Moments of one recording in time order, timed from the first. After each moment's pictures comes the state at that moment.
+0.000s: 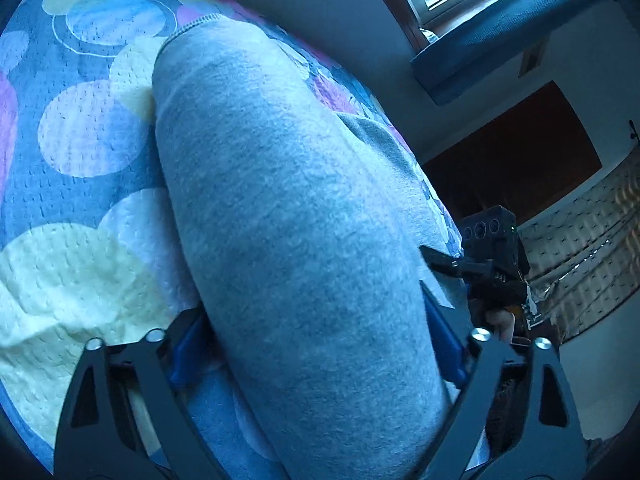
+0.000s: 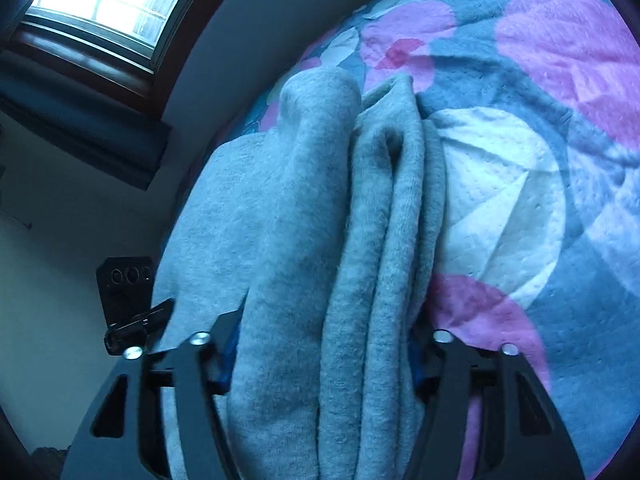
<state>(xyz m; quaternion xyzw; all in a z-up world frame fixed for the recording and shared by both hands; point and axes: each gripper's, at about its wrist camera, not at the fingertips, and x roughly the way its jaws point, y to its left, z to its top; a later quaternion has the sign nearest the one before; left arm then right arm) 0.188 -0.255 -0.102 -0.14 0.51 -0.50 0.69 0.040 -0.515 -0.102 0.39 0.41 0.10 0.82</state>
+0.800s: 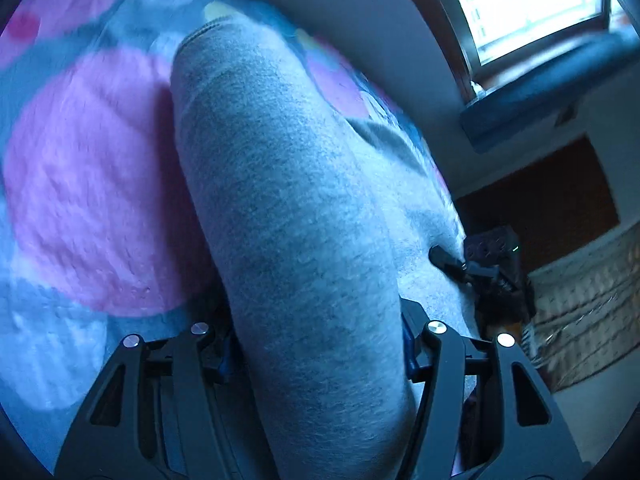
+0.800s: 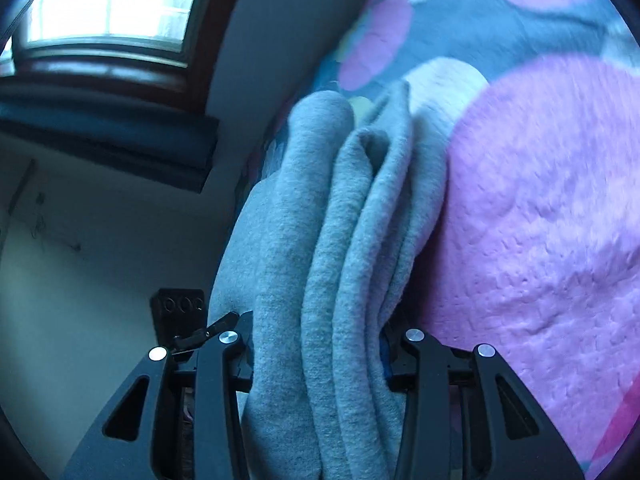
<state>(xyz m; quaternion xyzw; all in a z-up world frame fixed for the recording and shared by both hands) 0.221 -0.123 -0.099 -0.20 0.53 -0.42 0.70 0.104 -0.427 -0.116 0.49 0.39 0.19 0.76</state>
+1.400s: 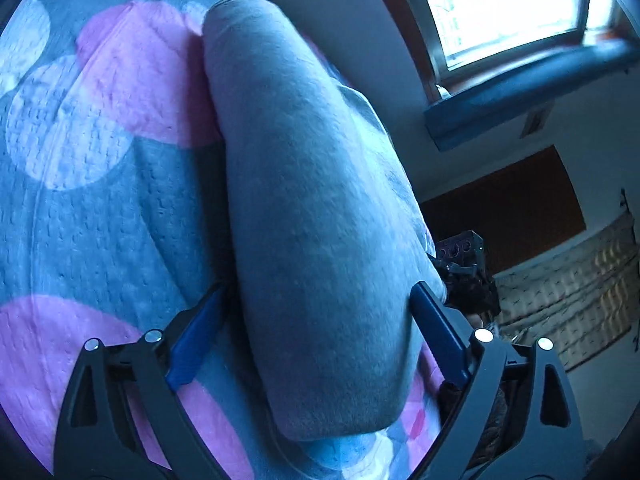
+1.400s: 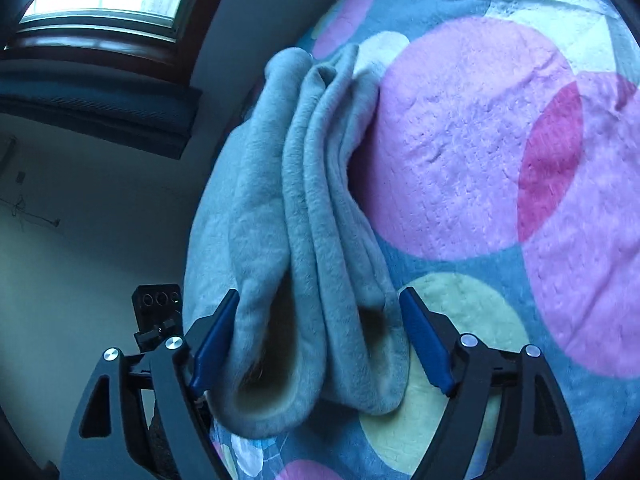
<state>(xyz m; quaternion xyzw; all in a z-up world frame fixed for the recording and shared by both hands) 0.141 -0.074 -0.100 -0.24 0.52 -0.46 0.68 0.006 -0.420 -0.099 0.44 0.43 0.15 0.77</state>
